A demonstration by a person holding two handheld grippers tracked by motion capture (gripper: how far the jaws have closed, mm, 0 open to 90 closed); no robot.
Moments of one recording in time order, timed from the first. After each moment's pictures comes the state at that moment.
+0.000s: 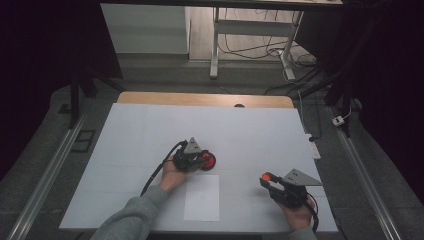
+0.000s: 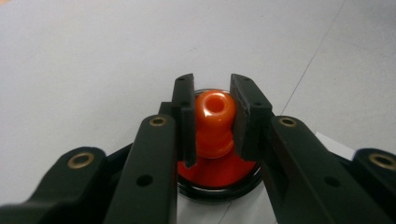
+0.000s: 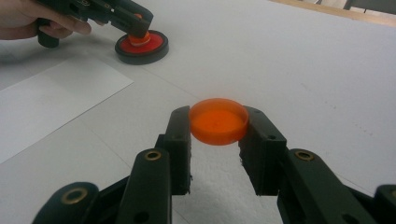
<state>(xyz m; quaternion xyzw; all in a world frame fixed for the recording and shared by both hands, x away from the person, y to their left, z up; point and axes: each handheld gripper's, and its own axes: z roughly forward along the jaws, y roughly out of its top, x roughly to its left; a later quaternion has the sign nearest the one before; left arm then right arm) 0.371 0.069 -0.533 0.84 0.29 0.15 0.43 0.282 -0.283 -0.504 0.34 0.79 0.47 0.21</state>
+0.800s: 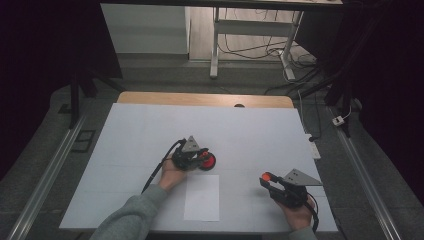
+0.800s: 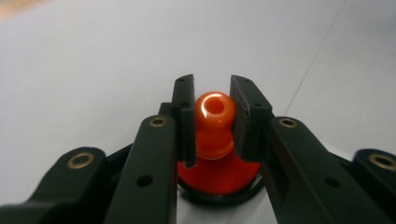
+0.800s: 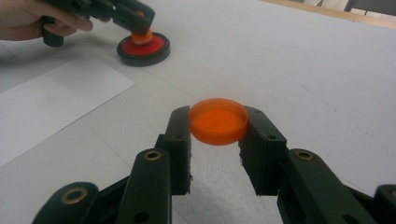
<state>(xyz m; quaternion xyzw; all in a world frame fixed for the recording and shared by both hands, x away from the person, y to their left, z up) 0.374 0.076 -0.522 0.82 0.29 0.14 0.47 0.282 -0.284 -0.503 0.34 0.79 0.47 0.21</state>
